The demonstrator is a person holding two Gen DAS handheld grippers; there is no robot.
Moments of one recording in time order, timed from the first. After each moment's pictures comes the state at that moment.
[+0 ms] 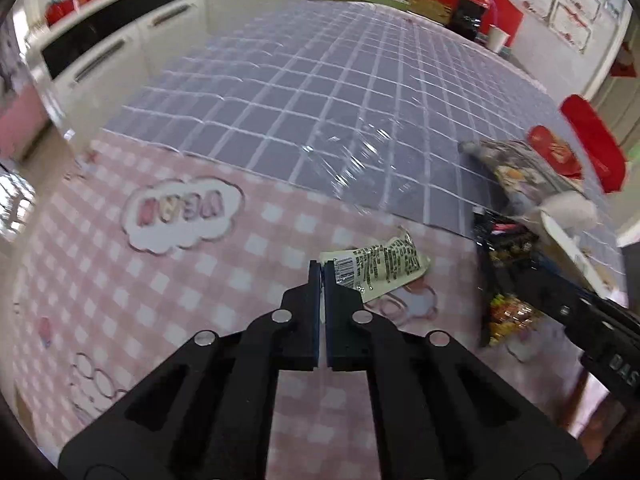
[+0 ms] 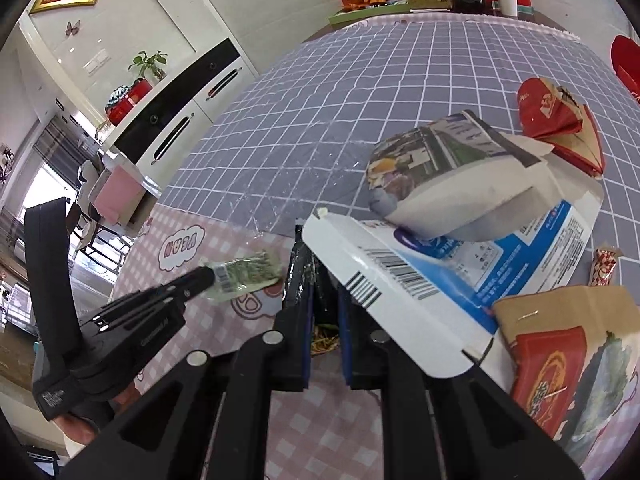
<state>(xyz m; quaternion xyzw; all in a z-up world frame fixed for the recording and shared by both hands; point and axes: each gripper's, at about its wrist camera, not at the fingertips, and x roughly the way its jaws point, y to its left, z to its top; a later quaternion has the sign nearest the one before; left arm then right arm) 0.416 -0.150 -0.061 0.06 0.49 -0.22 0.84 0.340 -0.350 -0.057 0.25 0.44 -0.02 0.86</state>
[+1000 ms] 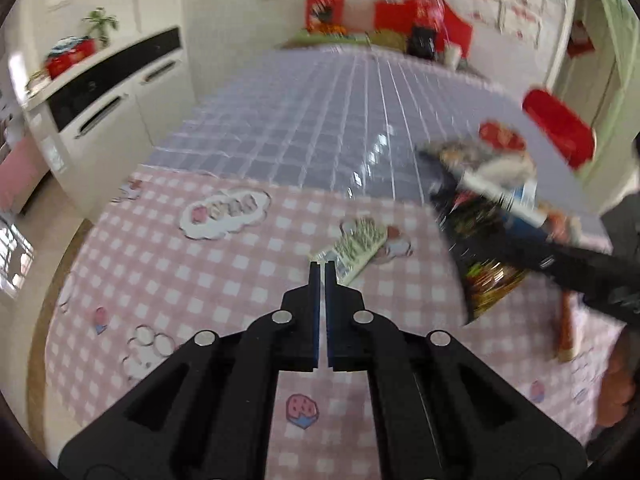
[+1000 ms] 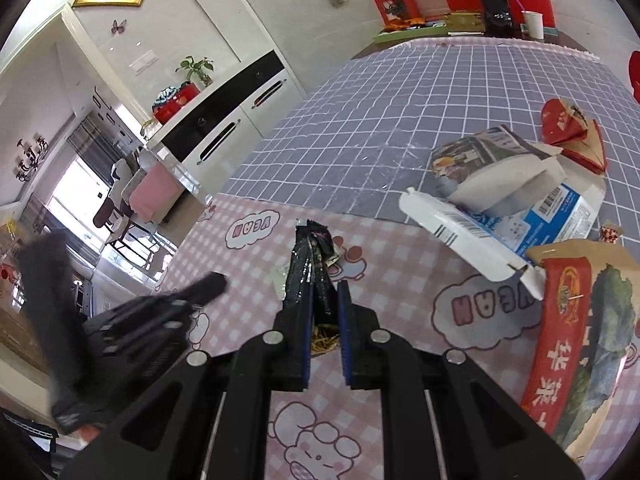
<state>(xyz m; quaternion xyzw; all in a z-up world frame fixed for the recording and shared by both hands) 0.349 -0.107 -0.029 0.11 0.41 -0.27 0.86 0.300 -0.309 -0.023 0.25 0.39 0.03 0.89</state>
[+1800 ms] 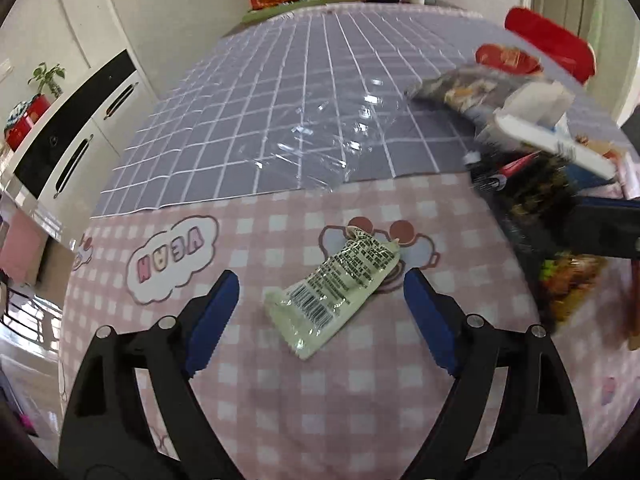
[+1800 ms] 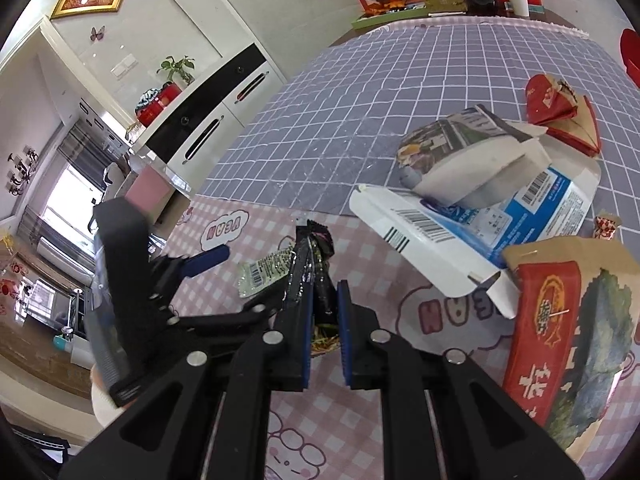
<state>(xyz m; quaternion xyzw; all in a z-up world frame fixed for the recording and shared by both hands) 0.388 -0.177 -0.071 0.23 0.41 -0.30 0.83 0.307 -0.337 -0.042 0.26 0.42 0.02 0.87</state>
